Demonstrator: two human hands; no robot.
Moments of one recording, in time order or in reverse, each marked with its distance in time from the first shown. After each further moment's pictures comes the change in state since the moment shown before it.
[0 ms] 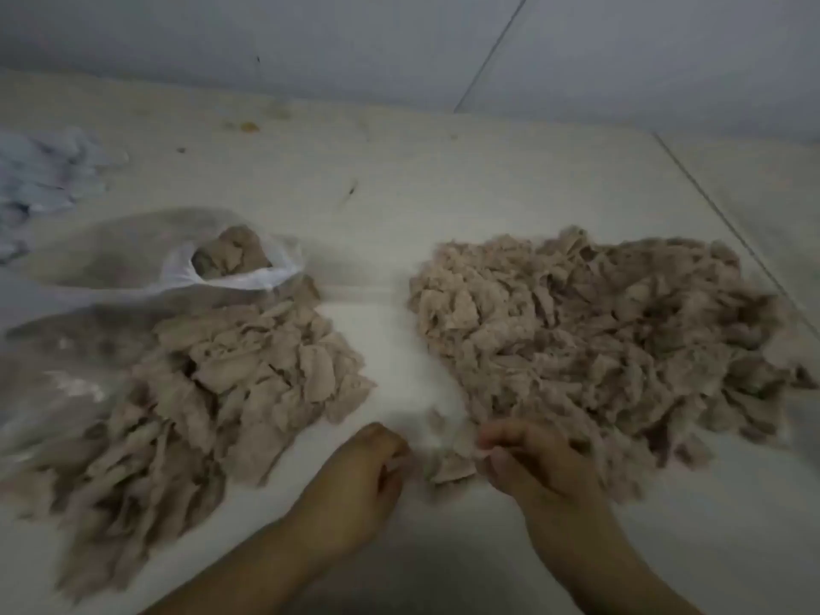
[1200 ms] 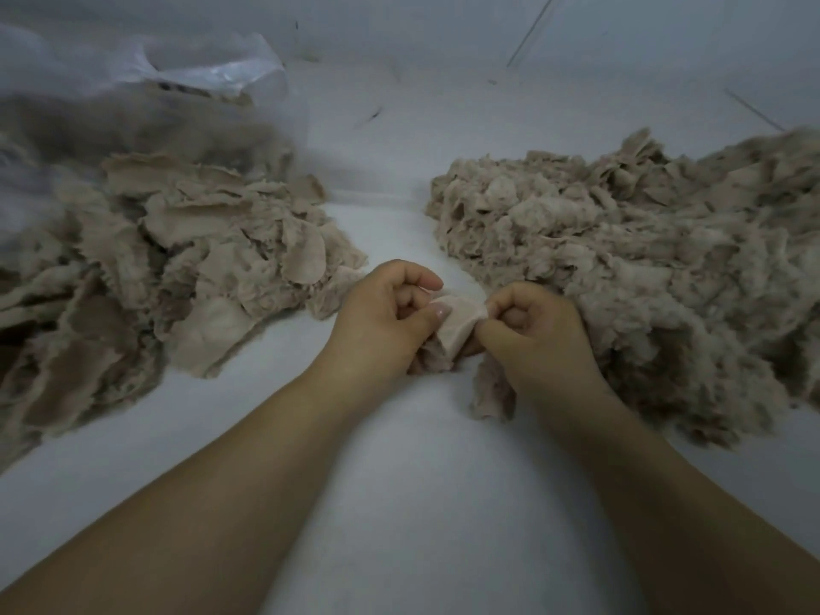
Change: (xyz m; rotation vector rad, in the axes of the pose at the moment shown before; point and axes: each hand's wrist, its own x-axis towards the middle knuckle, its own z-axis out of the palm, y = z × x) left_hand 0.061 -0.012 0.049 -0.690 0.423 0.025; right_hand 0.094 0.082 0.032 0.012 -0.042 -0.358
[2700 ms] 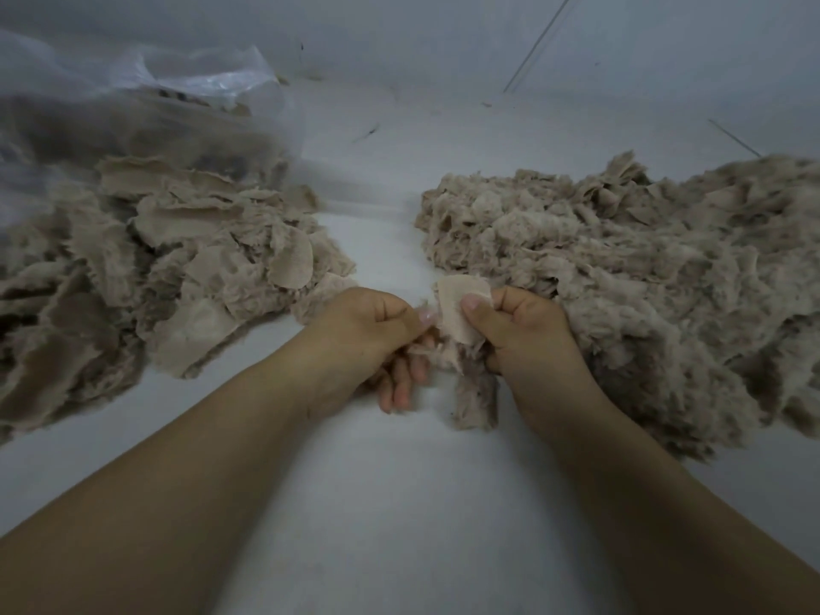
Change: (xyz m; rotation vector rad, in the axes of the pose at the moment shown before) left_hand -0.007 0.018 -0.007 -0.057 -0.284 -0.224; right_hand 0.007 -0.008 -0.005 0.280 -0.073 0.126
